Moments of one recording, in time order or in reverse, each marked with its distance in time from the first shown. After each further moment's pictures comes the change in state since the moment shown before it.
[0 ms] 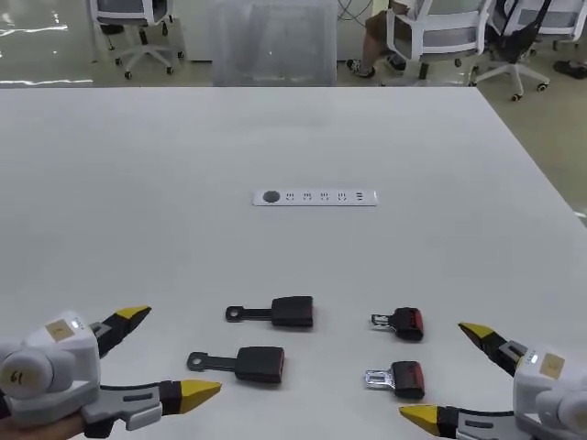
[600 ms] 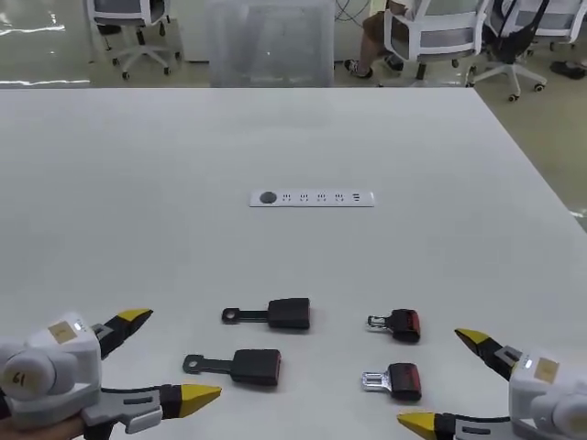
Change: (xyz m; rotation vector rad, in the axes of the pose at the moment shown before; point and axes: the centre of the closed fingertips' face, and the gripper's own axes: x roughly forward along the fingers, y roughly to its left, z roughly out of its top) left arm 0.006 -0.004 -0.003 0.012 0.018 -0.015; right arm 0.001 0.005 -0.007 -0.001 0.022 0.016
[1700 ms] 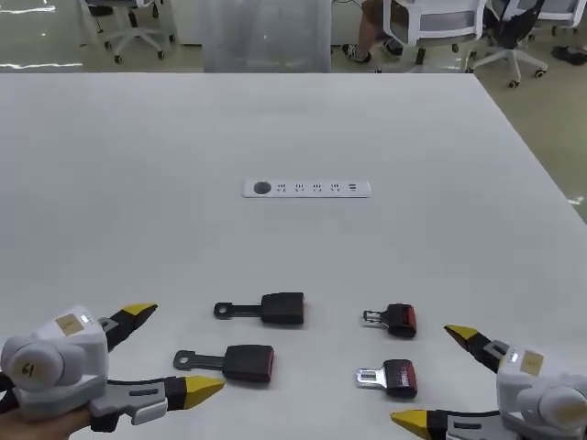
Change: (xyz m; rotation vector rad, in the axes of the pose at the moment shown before) left arm 0.026 0.003 -0.005 -0.024 0.022 -0.015; right arm 0.013 -0.009 -0.011 -0.005 0.048 0.044
